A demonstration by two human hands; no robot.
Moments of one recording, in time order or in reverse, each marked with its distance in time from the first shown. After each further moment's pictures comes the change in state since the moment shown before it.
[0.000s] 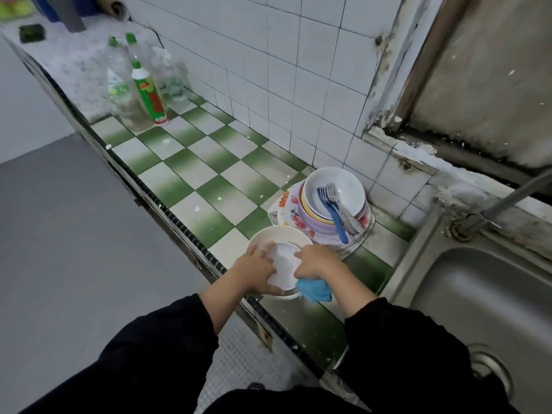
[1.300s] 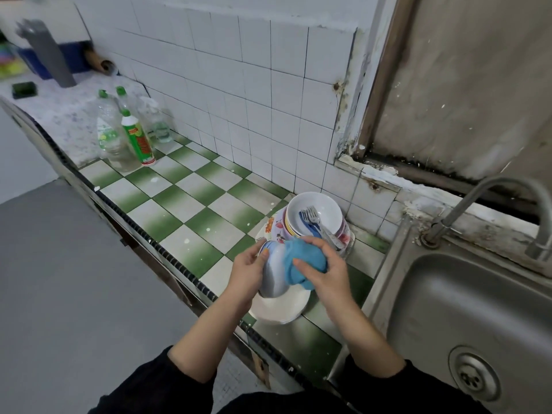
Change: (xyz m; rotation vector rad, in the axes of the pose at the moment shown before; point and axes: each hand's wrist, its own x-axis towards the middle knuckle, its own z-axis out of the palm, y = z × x) left_hand -0.065 0.053 -0.071 -1.727 0.660 -0.208; right_hand -0.097 -0.002 0.003 1.431 0.751 -0.359
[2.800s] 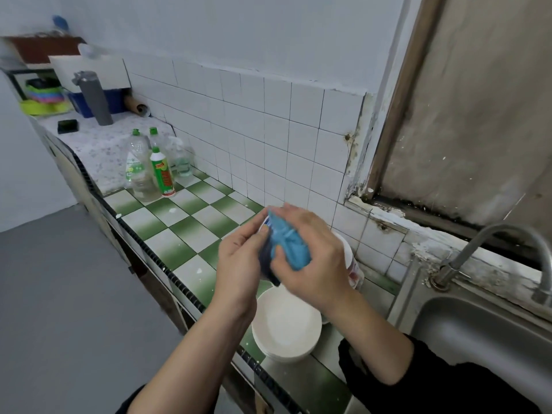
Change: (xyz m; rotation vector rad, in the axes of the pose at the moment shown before) left_hand -0.089 0.126 -0.017 -0.379 0.002 0.368; right_hand 0.007 -0.115 0.062 -0.463 -0.042 -1.026
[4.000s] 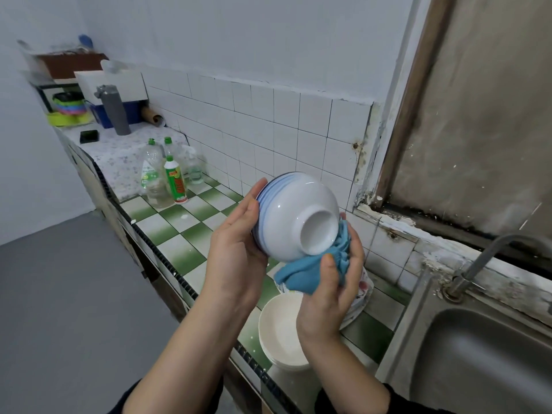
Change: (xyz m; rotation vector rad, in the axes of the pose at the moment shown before) left_hand -0.005 0.037 0.011 -0.280 -0.050 0.022; right_hand -0.023 -0.034 0.025 0.712 0.694 0.523
